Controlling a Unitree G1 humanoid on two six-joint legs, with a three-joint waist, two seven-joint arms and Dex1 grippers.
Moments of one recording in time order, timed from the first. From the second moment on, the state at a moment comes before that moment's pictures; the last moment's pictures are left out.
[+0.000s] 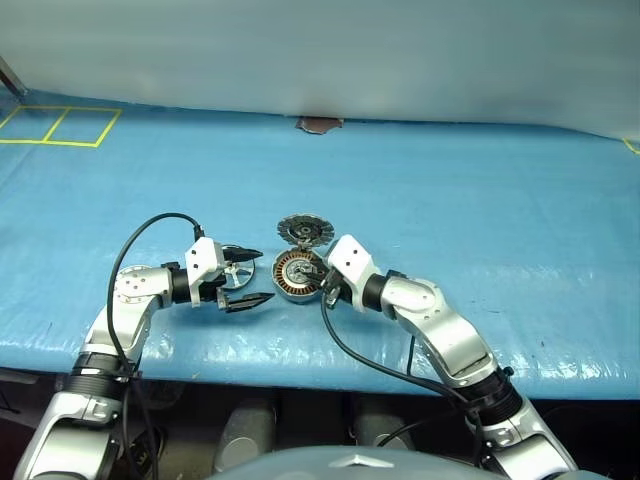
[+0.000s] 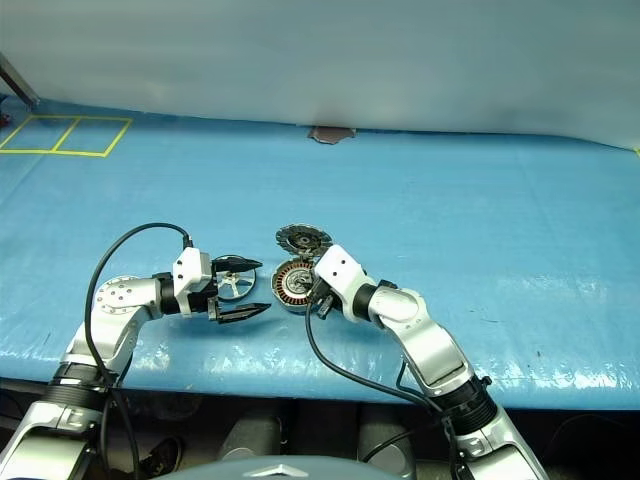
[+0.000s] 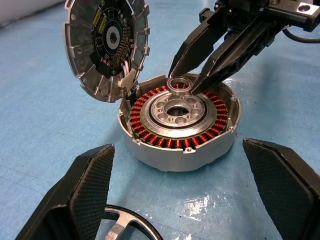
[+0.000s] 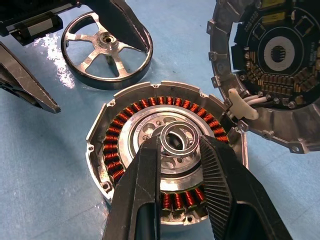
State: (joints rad) left arm -0.25 0.60 -0.09 0.19 -0.28 -0.01 -1.17; right arm -0.26 -0.31 0.38 -0.27 0.08 0.57 0.57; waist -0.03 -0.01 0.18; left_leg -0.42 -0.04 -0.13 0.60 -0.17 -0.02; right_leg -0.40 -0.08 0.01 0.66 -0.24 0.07
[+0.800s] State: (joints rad) left arm -0.23 0.60 -0.09 0.19 -0.28 -0.02 -1.15; right arm -0.29 -0.27 0.40 -0.20 0.04 0.55 0.57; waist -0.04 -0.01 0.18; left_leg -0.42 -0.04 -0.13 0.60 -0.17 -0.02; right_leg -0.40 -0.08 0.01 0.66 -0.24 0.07
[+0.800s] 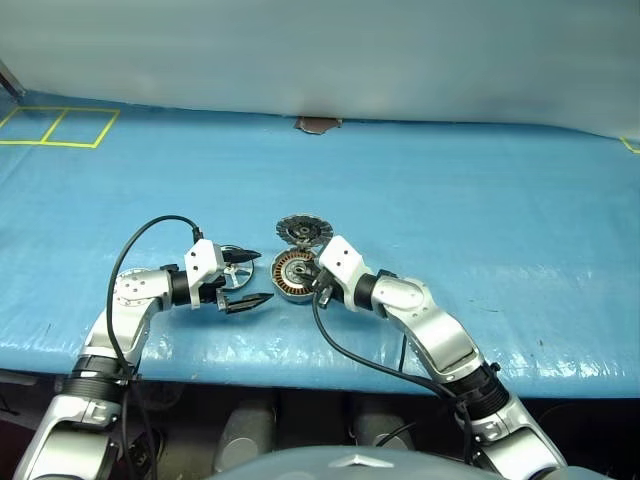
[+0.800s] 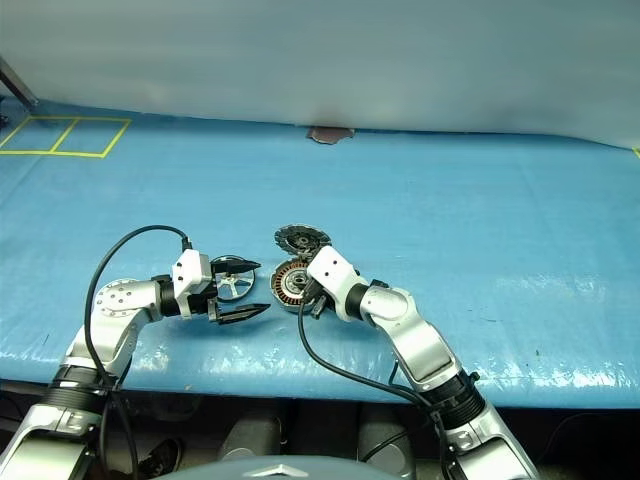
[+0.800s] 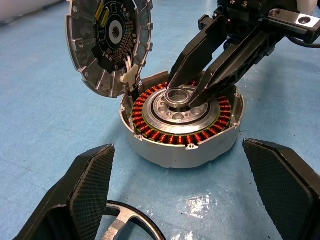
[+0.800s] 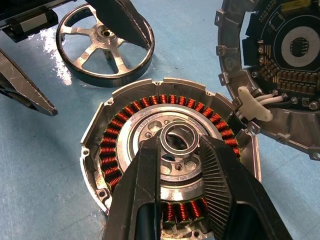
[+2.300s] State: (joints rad) left arm -0.24 0.60 -0.09 0.20 -0.25 -0.05 -1.13; right arm -0.28 -0.27 0.40 -0.25 0.06 0.56 0.58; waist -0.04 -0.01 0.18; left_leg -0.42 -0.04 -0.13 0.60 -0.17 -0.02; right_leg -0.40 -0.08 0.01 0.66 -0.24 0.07
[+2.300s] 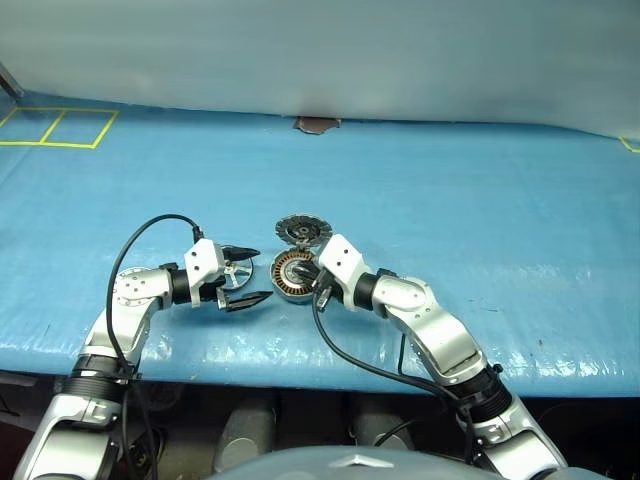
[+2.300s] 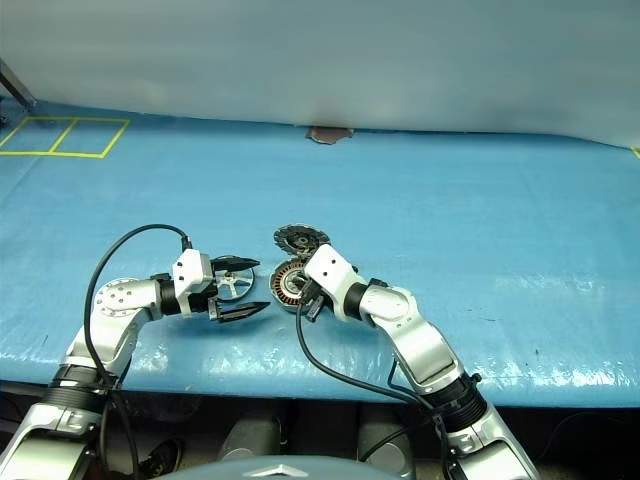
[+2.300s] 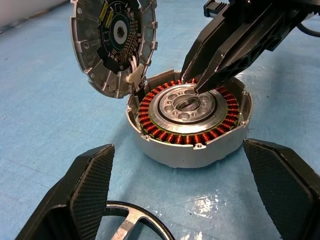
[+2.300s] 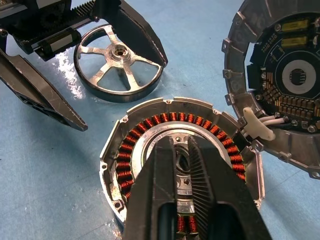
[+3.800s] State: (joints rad) left arm -0.24 0.60 -0.09 0.20 -0.24 -0.05 -1.11; right arm -0.30 -0.22 0.44 -0.18 0.02 0.54 0.56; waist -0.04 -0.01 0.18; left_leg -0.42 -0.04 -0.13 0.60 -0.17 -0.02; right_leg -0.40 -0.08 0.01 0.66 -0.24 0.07
